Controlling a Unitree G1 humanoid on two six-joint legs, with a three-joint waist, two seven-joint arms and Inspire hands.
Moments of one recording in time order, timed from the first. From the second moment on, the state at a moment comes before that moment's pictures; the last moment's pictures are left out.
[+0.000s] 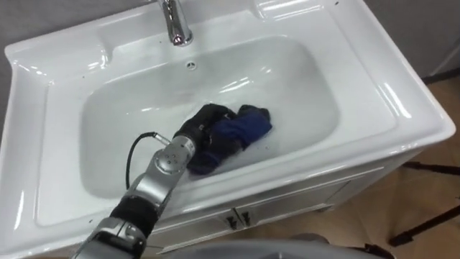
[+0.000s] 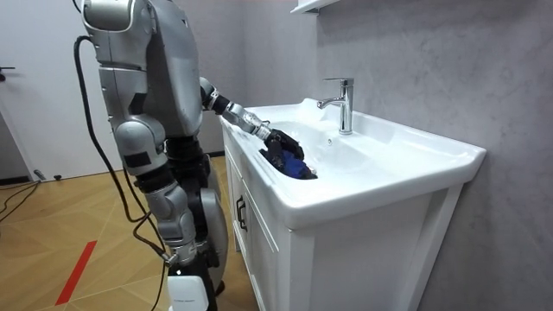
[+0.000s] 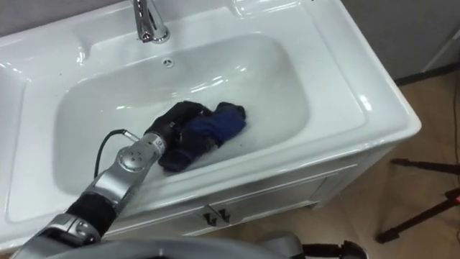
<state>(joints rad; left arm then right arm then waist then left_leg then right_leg) -0.10 0.14 -0.27 0.67 0.22 -0.01 -0.05 0.10 -0.23 0.01 1.22 0.31 0.08 -0.19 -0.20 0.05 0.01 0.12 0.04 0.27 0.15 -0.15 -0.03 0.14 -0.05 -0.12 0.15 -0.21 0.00</state>
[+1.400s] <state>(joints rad) 0.18 0.28 -0.05 0.66 0.97 0.00 0.50 0.16 -0.30 -0.31 1.17 -0.12 0.20 -0.22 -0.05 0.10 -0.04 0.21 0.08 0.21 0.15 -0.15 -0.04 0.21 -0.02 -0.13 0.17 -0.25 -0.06</state>
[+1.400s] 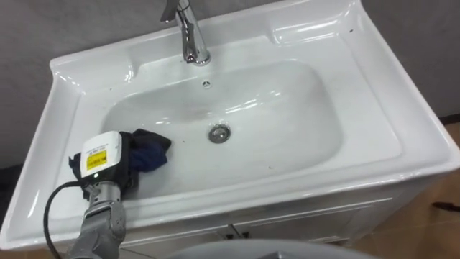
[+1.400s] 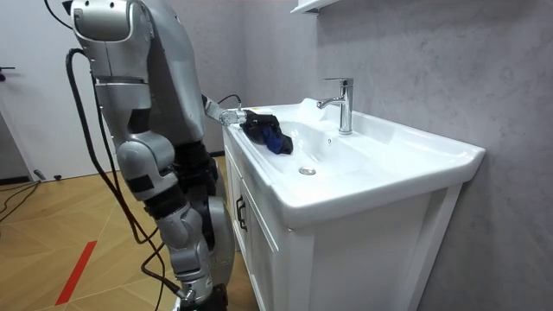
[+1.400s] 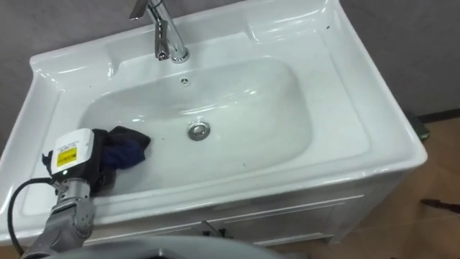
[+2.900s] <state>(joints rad) -0.16 0.11 -0.51 0.58 0.77 0.20 0.16 0.09 -0.20 0.08 1.25 -0.16 0.21 -0.17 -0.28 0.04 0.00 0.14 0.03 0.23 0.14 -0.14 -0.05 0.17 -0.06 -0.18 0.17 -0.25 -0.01</state>
